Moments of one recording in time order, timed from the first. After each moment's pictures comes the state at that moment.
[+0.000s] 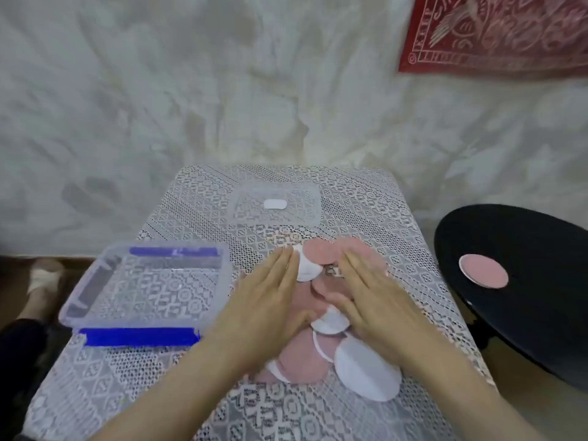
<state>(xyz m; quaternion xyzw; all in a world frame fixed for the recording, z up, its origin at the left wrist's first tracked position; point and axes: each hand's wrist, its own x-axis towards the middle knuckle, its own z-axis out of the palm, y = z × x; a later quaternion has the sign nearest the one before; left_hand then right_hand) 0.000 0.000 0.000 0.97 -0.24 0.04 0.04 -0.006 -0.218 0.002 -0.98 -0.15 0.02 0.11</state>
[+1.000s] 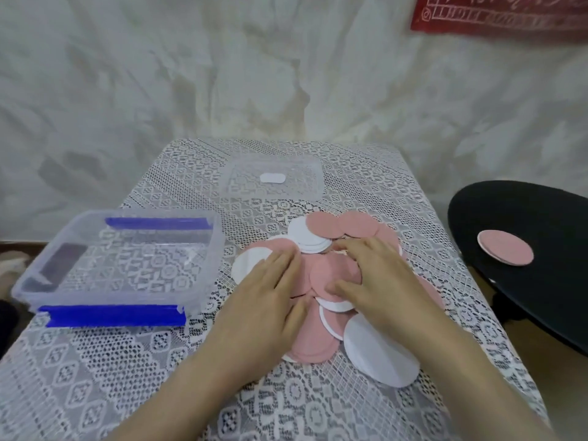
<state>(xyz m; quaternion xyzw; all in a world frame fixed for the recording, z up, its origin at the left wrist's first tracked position) -0.016 0.001 -0.042 0.96 -0.23 0.07 0.16 0.002 -0.203 -0.007 -0.97 -0.07 0.01 0.25</state>
